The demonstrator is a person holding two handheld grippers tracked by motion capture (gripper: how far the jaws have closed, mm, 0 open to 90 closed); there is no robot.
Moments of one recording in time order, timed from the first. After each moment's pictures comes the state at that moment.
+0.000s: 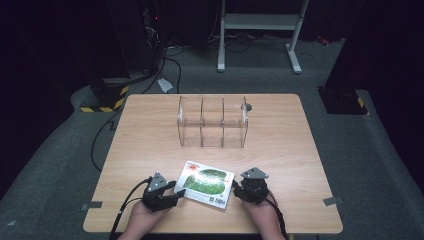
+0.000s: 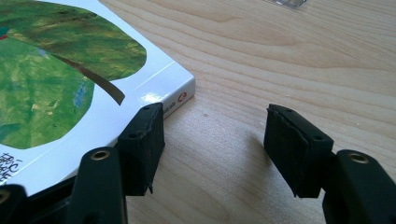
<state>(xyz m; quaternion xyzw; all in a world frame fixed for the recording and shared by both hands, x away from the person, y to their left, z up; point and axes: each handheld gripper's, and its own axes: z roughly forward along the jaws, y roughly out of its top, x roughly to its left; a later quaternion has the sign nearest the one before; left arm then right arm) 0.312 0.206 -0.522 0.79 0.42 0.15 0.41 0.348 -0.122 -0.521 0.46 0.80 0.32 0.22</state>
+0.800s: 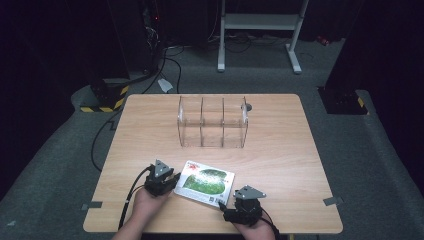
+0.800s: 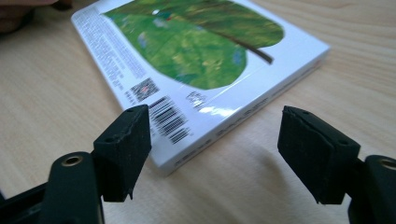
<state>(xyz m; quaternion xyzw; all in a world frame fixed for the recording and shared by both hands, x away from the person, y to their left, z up) 0.354 0.203 -0.526 0.78 0.46 0.22 0.36 0.290 -0.105 -0.515 0.41 0.82 0.39 0.13</state>
